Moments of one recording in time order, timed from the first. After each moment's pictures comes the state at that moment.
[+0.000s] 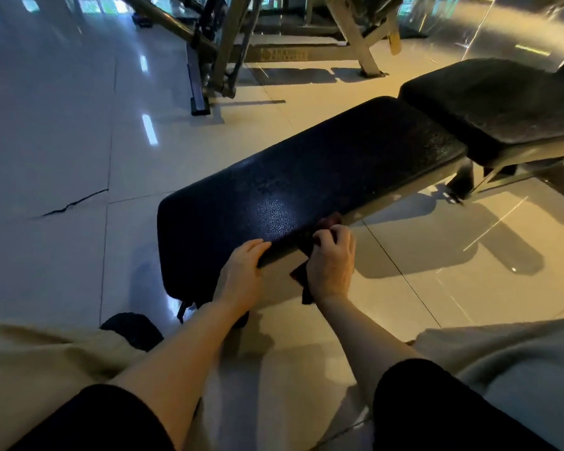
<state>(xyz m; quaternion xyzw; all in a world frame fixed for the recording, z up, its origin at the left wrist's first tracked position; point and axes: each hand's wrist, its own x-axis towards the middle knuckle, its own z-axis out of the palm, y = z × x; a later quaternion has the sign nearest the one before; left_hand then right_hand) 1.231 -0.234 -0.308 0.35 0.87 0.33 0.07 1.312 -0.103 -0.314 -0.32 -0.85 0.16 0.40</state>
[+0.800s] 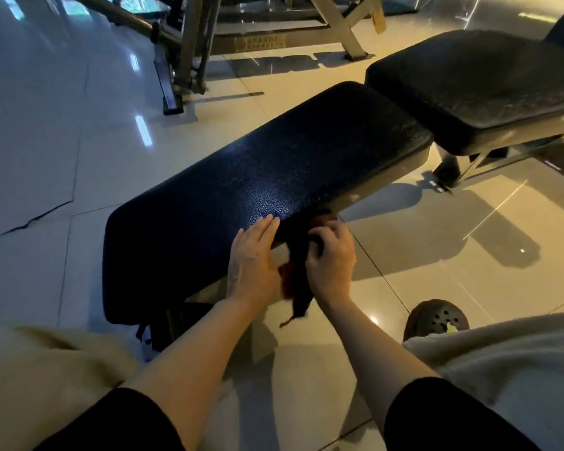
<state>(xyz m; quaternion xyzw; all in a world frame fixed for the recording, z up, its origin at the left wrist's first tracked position) 1.270 -0.117 -0.303 0.41 0.86 0.31 -0.02 1.345 -0.006 -0.320 -0.30 -0.82 0.26 0.42</state>
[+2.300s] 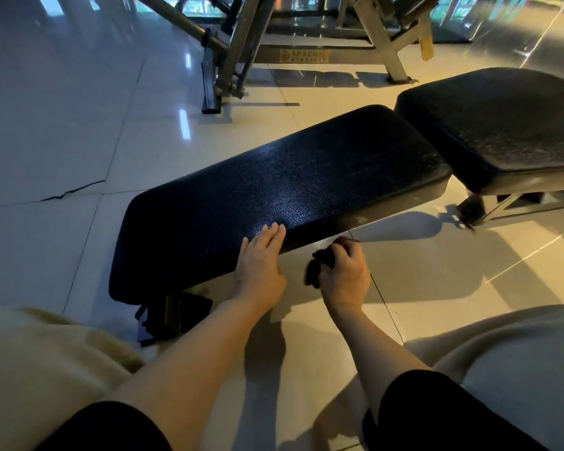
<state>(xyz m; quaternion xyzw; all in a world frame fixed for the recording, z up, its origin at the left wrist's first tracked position) 1.290 -0.099 -0.286 0.31 0.91 0.26 0.02 1.352 0.036 -0.335 -0.28 -0.87 0.19 0.35</state>
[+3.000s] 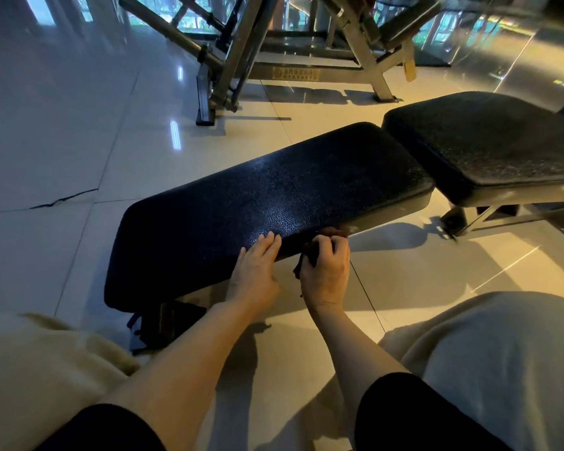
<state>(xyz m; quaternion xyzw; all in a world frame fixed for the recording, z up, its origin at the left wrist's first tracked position) 1.288 -0.105 -0.281 0.33 0.91 0.26 0.06 1.339 0.013 -0.313 -0.26 -0.85 0.22 0.41</state>
